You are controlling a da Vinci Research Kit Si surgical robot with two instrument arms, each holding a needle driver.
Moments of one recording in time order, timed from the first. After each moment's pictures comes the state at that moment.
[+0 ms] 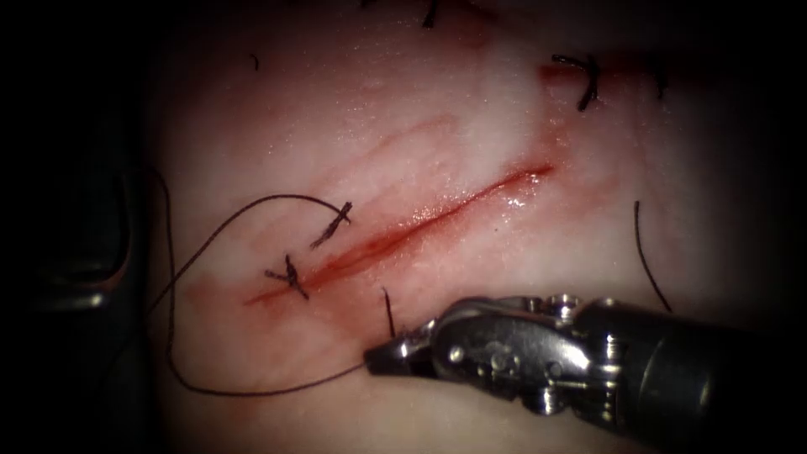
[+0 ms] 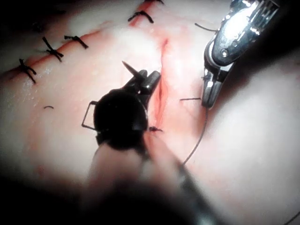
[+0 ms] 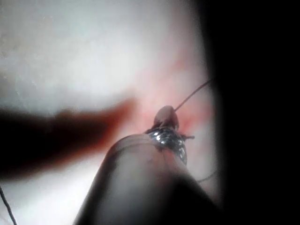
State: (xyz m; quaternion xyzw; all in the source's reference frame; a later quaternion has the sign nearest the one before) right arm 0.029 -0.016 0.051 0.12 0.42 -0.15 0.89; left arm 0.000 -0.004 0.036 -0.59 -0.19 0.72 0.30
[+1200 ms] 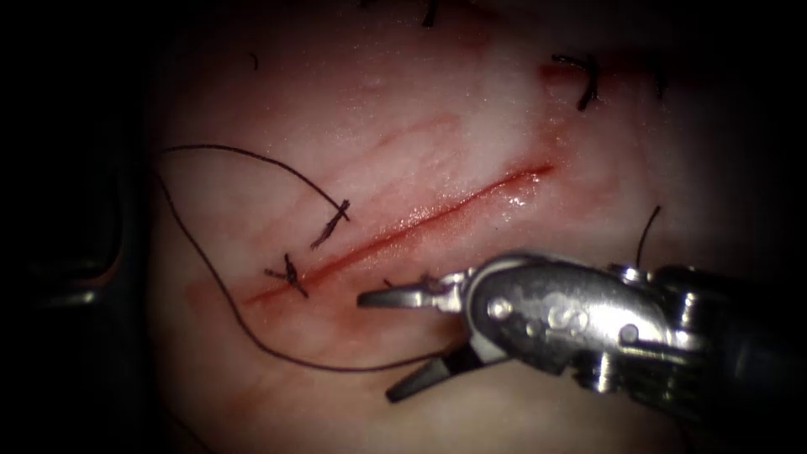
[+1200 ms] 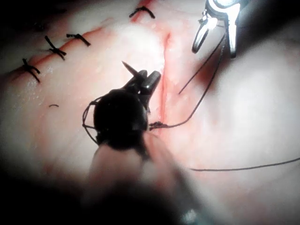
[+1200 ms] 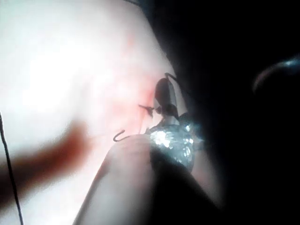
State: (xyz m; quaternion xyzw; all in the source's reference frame) right arm 0.027 -0.009 0.044 0.12 0.58 0.01 0.81; left arm 0.002 -0.004 0.037 -0.57 -0.16 0.75 0.30
